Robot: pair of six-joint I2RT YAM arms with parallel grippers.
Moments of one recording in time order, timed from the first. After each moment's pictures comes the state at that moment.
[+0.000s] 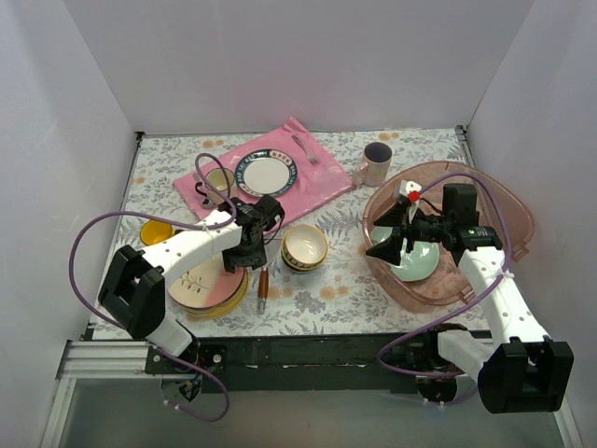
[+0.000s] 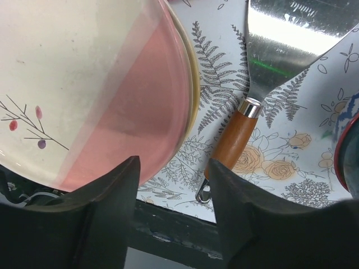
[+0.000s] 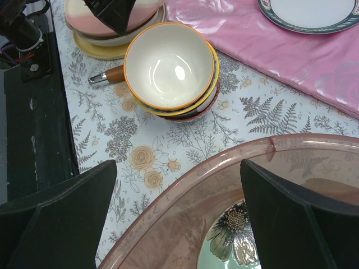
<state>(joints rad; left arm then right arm) -0.71 1.54 1.17 -1.14 -0.36 -0.95 0.07 1.04 0.82 -0.52 -1.14 -0.55</state>
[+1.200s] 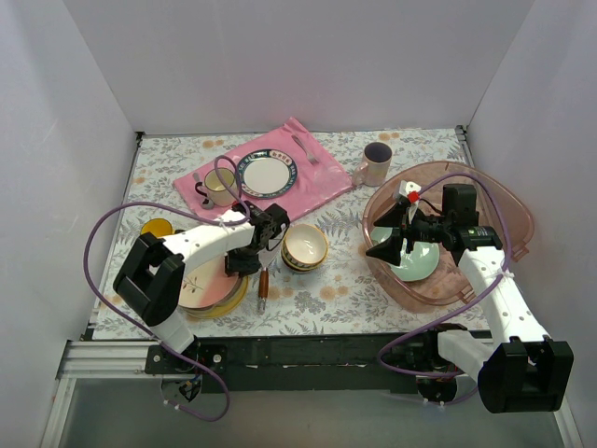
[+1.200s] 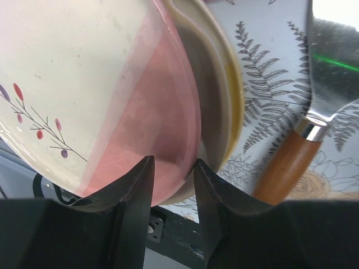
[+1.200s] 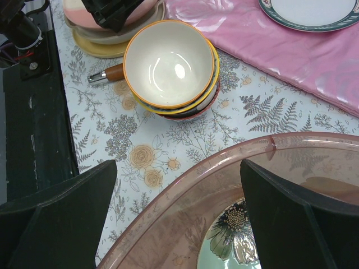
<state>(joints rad) -0.72 1.65 1.16 -1.17 -0.45 -0.85 0.07 1.04 0.82 -0.53 -1.14 -0.56</state>
